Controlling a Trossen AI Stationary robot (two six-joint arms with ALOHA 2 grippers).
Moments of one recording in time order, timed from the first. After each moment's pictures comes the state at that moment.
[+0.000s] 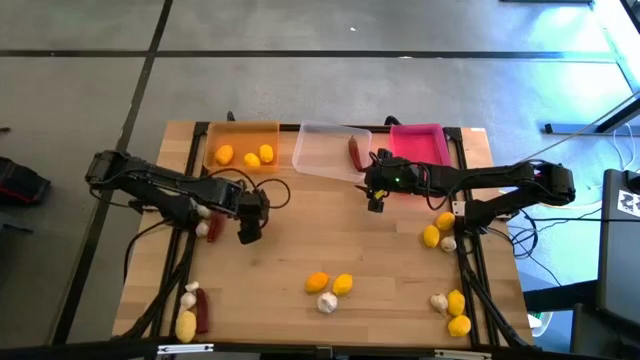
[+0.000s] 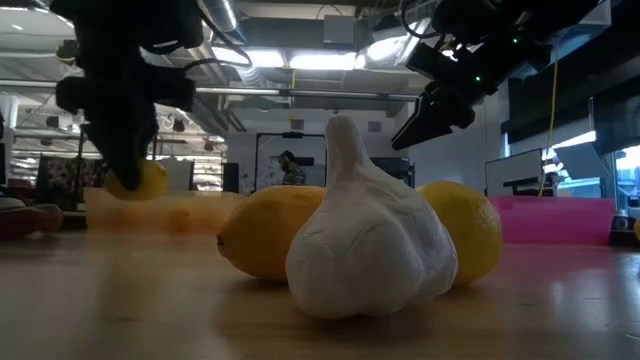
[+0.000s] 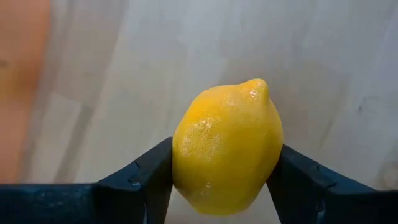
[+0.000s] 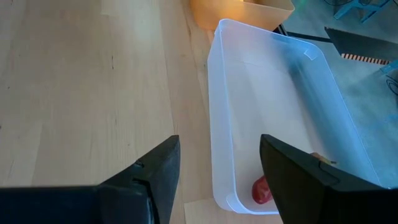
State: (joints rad) left arm -0.06 1.28 0.76 -0.85 -0.22 -0.42; right arm -0.18 1.29 0.73 -0.05 0.19 -0.26
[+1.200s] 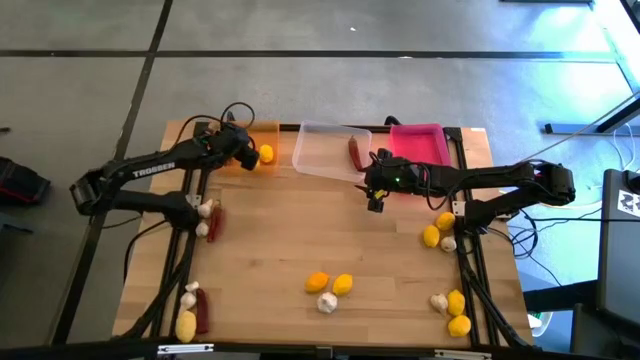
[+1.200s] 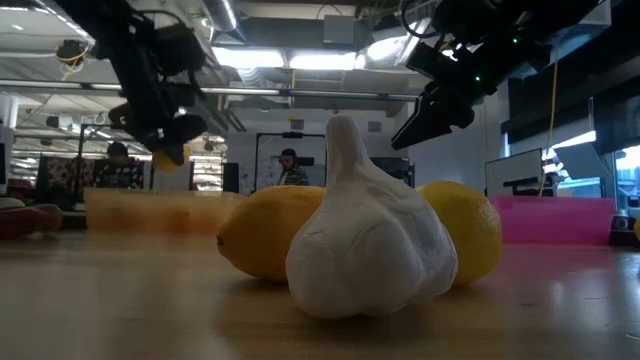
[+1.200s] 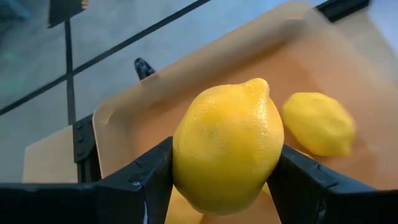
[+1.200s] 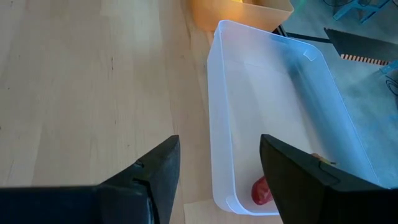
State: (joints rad) left arm 0.64 1.12 0.68 -0.55 -0.61 -0.32; right arm -0.18 1.29 0.73 -0.04 0.19 -0.26
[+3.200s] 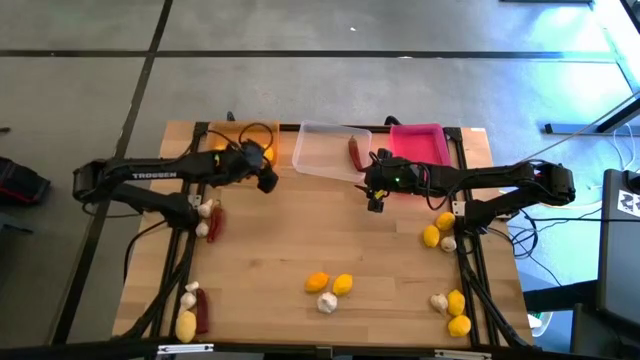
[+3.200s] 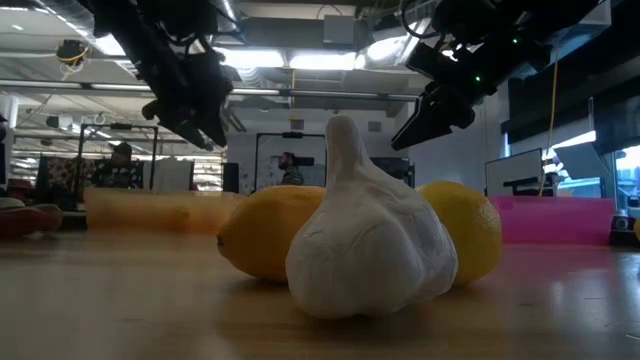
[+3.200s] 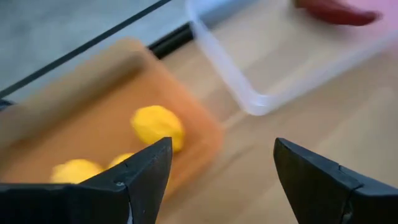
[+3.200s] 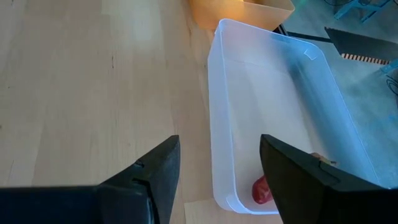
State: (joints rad) left arm 0.27 1.13 0.73 -0.47 -0.50 -0.45; right arm -0.18 1.29 0.73 -0.05 0.19 -0.26
